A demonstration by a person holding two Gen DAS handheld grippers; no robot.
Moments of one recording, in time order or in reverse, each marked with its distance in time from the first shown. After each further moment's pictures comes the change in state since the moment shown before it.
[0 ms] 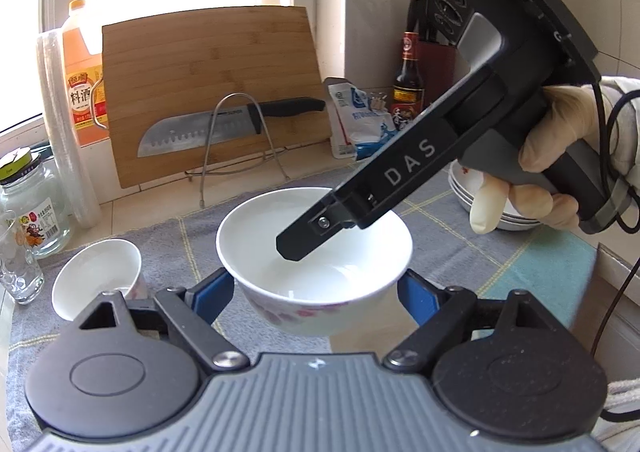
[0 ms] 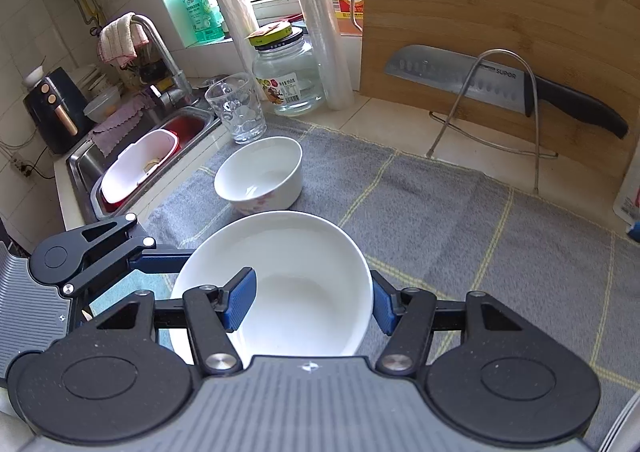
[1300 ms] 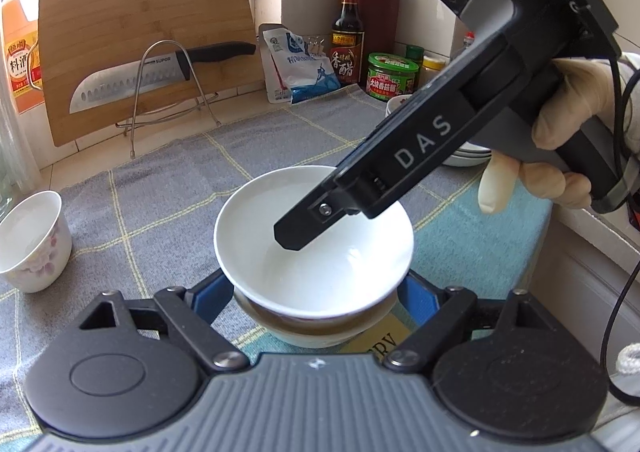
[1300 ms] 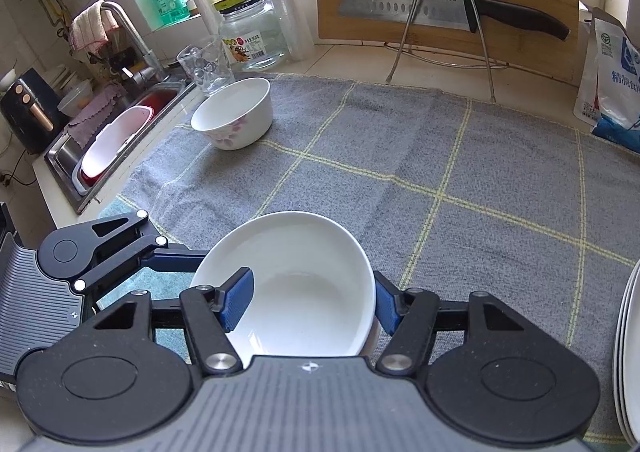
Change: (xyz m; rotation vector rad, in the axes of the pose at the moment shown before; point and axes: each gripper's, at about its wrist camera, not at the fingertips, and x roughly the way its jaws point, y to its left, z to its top) left arm 0.015 -0.039 -0.026 0.046 0.124 -0.127; right arm -0.011 -0.003 -0.065 0.093 0.047 -0.057
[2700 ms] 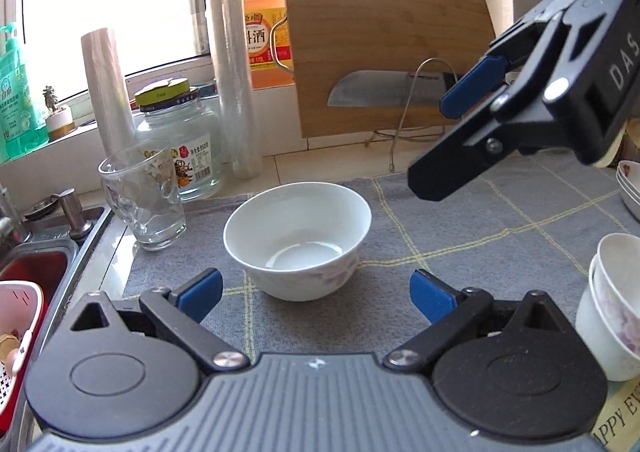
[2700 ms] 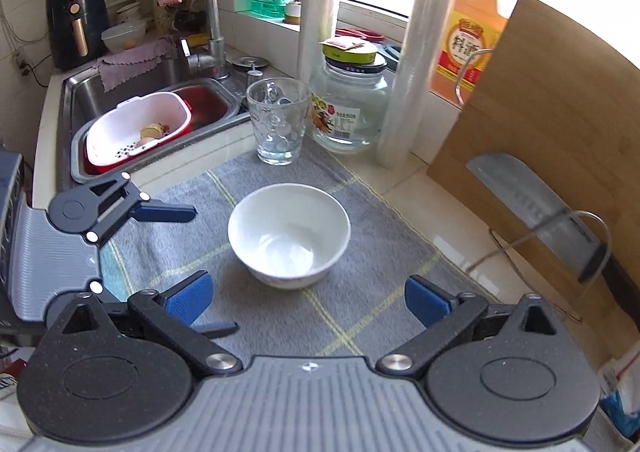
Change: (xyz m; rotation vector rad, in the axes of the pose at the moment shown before) left arm -0.007 0.151 -0.021 -0.215 -0.113 0.474; right arm 0.082 0.099 0.143 -0.459 -0.043 -0.032
